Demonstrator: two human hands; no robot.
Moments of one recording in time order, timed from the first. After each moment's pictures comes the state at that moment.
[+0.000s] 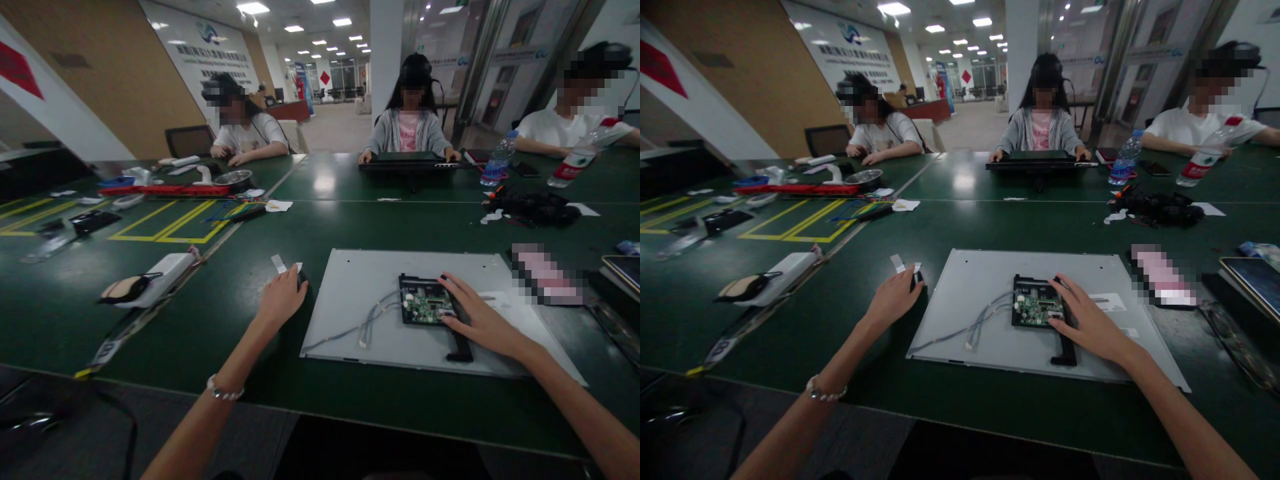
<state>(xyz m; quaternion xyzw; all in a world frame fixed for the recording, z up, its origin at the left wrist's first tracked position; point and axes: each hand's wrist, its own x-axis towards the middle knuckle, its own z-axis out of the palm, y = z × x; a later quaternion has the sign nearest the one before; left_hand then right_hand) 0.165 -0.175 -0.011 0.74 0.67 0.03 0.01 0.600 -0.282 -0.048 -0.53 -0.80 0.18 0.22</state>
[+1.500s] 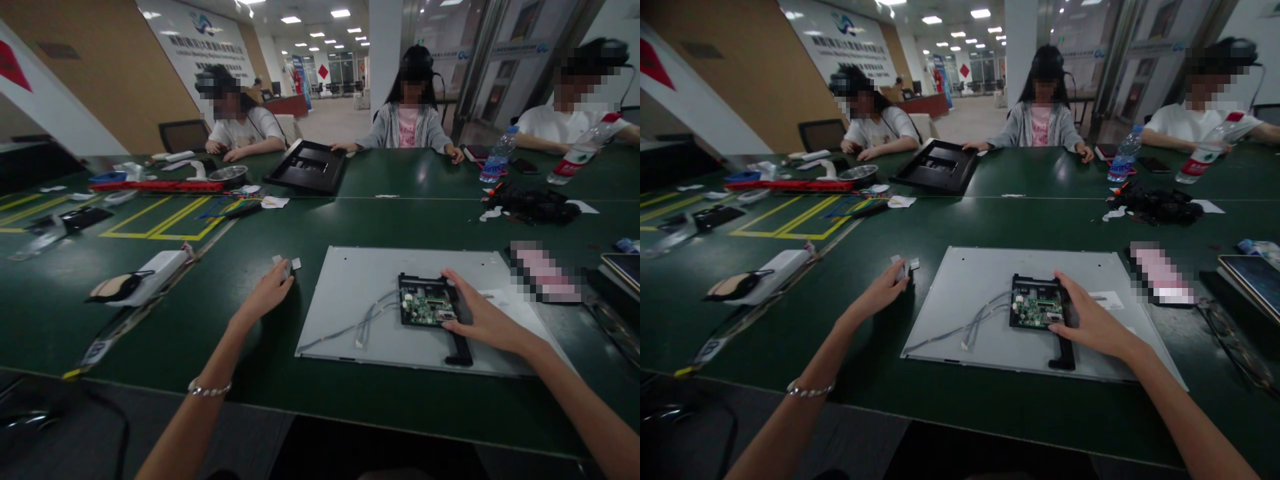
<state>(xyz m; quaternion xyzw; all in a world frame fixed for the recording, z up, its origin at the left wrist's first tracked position) 0.119 -0.144 -0.033 0.76 0.64 0.07 0.10 0.611 -0.281 -0.047 -0.53 -0.78 0.23 0.23</state>
